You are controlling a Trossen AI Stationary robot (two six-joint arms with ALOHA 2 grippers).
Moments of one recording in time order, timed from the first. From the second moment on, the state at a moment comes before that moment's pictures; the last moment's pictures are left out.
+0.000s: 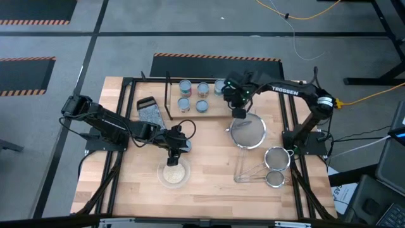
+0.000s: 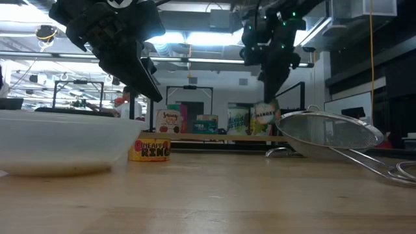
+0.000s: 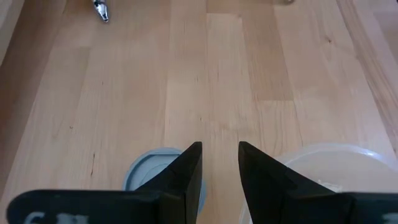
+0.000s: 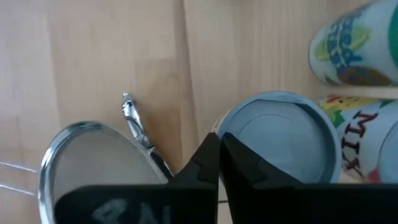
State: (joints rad) left arm -0.20 1.40 0.73 -0.09 -0.10 -0.17; right arm -0.44 1.68 1.40 -1.01 -0.09 -0.40
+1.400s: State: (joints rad) left arm -0.20 1.40 0.73 -0.09 -0.10 -0.17; right arm -0.49 1.68 1.26 -0.86 -0.12 -0.40
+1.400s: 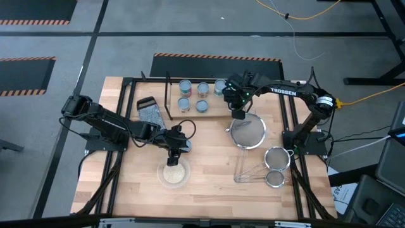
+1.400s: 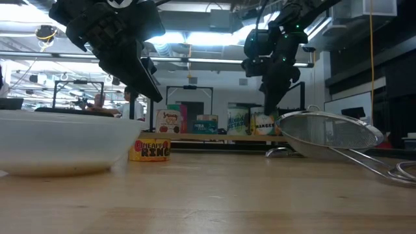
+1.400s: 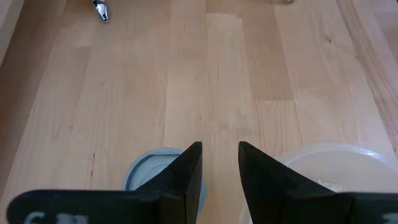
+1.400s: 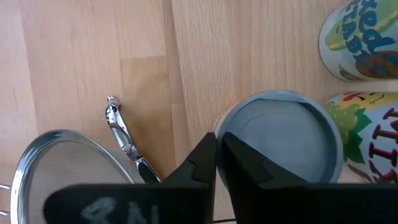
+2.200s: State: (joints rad) left arm -0.20 1.40 0.73 -0.09 -0.10 -0.17; right arm -0.49 1.68 1.26 -0.86 -0.04 -0.40
